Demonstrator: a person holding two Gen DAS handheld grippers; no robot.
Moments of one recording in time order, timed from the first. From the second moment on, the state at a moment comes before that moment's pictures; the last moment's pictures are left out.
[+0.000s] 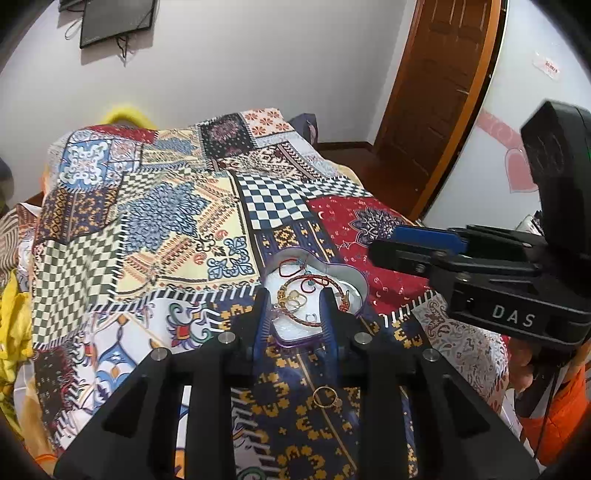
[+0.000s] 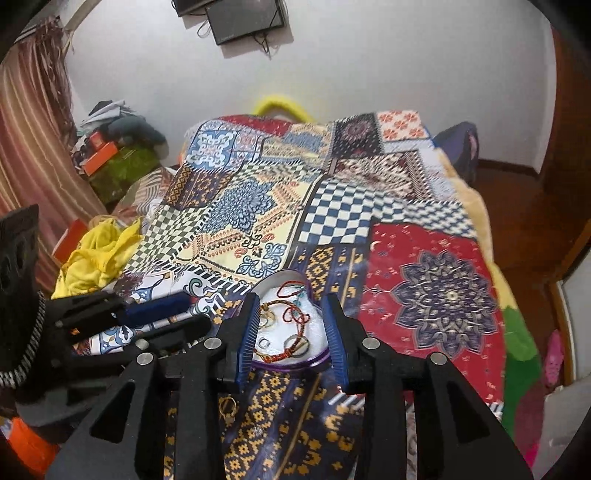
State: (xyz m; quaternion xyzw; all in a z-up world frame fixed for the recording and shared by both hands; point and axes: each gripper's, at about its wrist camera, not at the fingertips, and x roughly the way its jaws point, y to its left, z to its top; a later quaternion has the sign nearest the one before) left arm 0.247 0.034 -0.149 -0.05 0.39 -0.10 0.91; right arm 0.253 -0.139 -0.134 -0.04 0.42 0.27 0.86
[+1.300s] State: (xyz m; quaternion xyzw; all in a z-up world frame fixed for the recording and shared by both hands) left arm 0.200 0.021 -0.215 -0.06 0.47 -0.11 0.87; right arm 0.188 -0.124 -0.209 -0.13 0.46 0.29 0.83
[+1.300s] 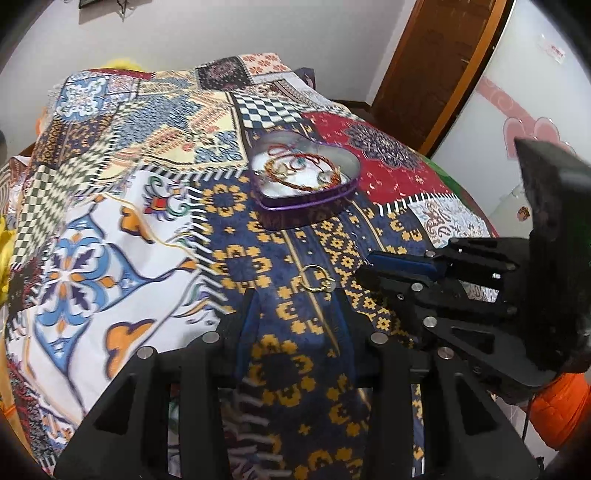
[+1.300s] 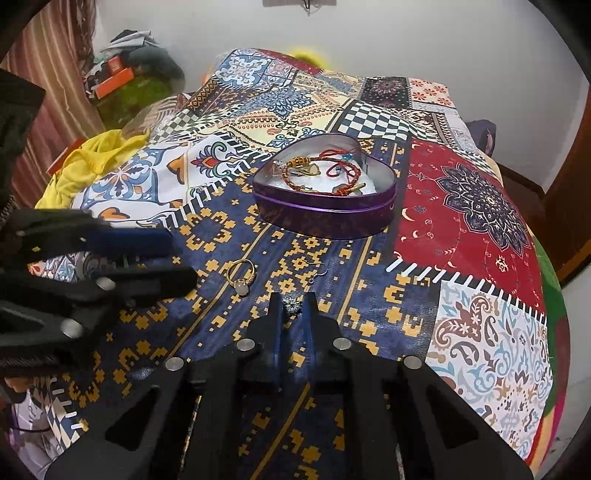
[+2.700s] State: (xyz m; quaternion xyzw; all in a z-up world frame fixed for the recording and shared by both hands) left arm 0.197 0.016 -0.136 -0.04 0.39 -0.09 0.92; right arm 0.184 -0.160 -0.114 -0.09 0.37 0.26 0.89
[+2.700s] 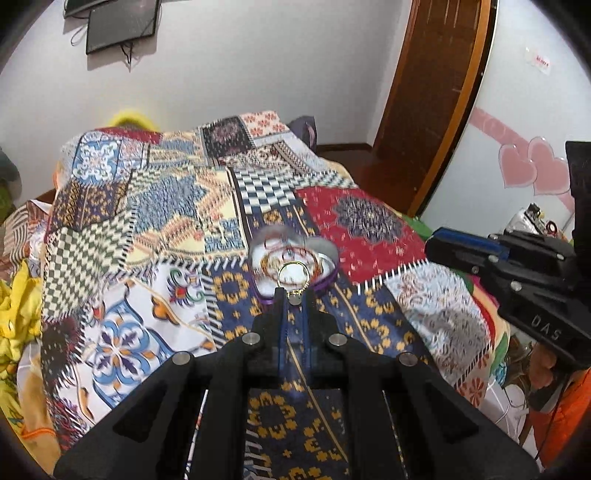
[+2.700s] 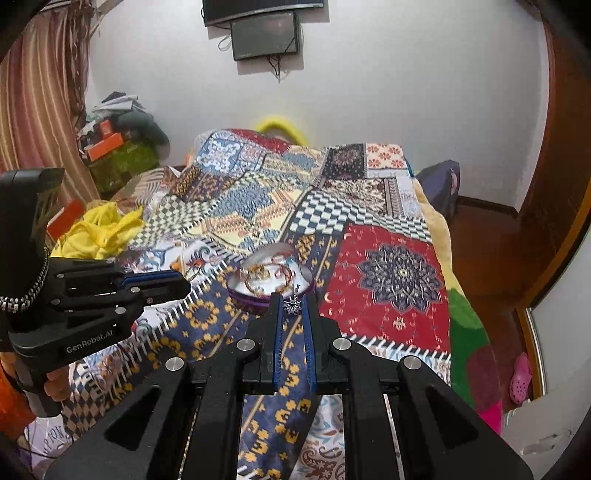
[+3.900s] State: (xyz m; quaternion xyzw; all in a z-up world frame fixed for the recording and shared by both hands) left arm 0.279 0.029 -0.189 -0.07 0.43 -0.11 0.89; right arm 0.259 -0.116 -0.188 -0.08 0.47 0.30 0.83
